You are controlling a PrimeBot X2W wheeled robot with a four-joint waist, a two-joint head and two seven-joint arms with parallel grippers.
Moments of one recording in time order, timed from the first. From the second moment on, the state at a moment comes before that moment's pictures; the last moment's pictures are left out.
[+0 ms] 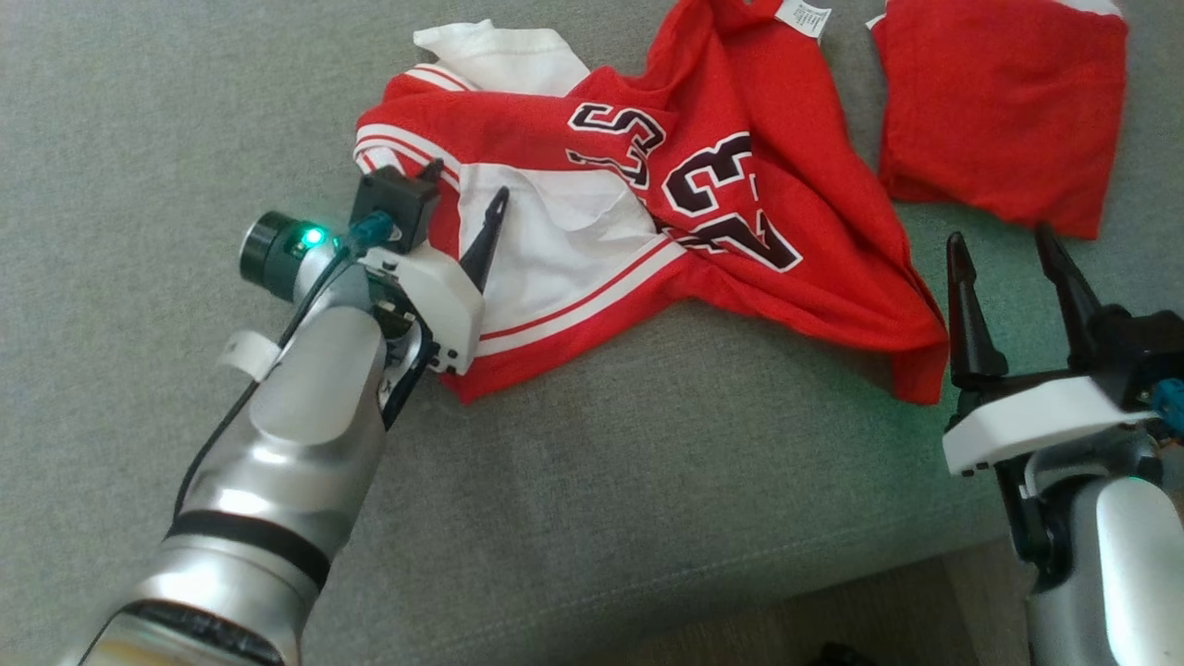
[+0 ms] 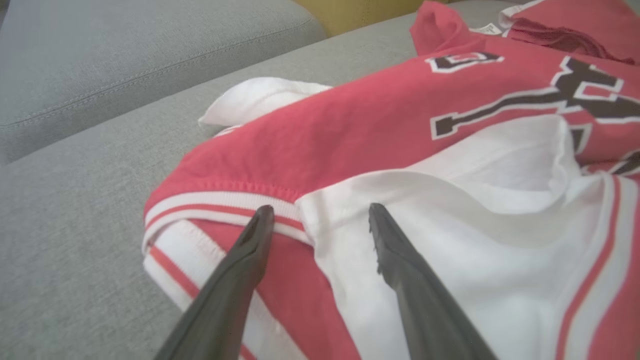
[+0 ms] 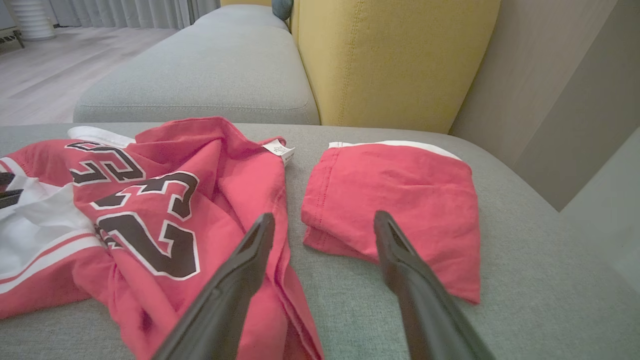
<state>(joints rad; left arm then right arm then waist) -0.81 0.05 -0.53 0.97 -0.16 -0.10 -0.22 -0.16 -0.05 -0.06 -0.02 0.01 0.13 0.07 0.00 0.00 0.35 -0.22</state>
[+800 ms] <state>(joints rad) -0.83 0.12 -0.43 0.64 -0.20 -0.05 -0.25 -0.16 -0.05 -0.10 0.02 0.00 0.13 0.07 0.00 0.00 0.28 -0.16</state>
